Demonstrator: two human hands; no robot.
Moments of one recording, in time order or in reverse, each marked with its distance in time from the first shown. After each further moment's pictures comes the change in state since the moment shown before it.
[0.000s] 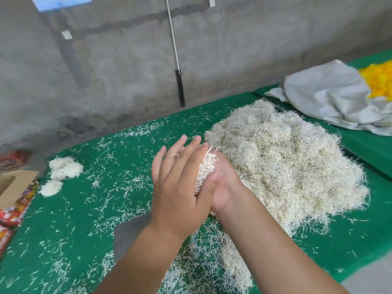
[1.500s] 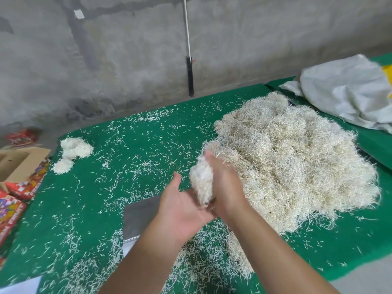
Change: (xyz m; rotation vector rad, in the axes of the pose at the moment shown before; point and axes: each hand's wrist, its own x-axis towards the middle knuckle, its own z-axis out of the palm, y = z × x) left_hand -0.049 -0.015 -0.012 -1.660 -0.166 -1.831; right_hand -0.016 0.060 -0.027 -0.607 0.266 -0.219
